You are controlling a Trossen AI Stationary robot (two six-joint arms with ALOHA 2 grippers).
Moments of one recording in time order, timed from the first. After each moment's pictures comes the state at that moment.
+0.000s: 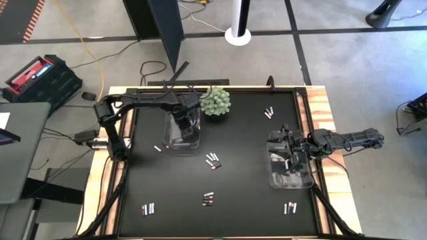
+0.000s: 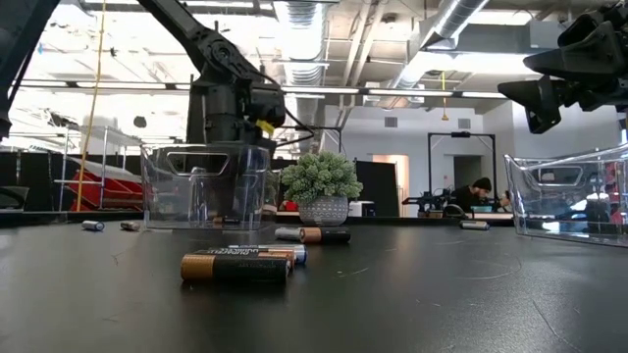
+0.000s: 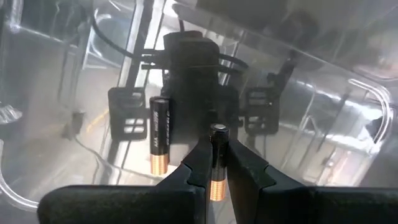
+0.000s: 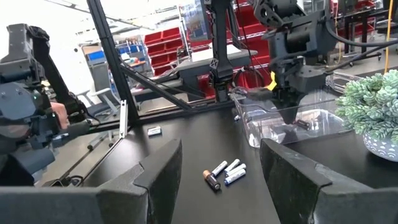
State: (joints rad) left arm 0.48 1.80 1.18 -0.78 0.05 0.11; right arm 0.15 0.00 0.01 0.04 0.12 0.22
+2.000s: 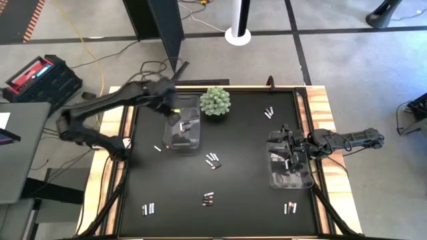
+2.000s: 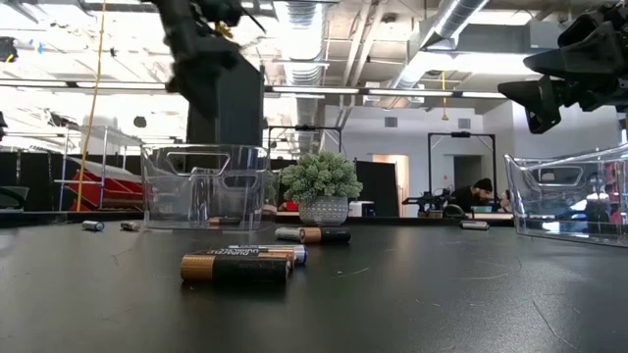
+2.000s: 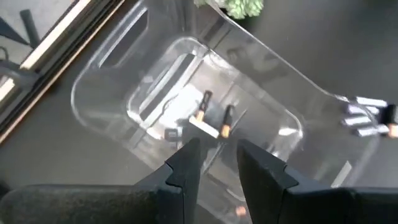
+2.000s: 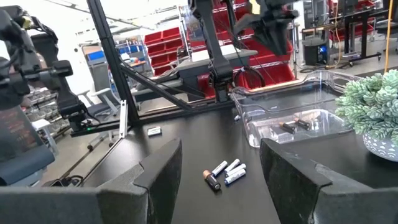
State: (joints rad) left arm 0.48 1.31 1.25 -1.02 -0.08 -0.18; right arm 0.15 0.00 0.01 0.04 0.12 0.22
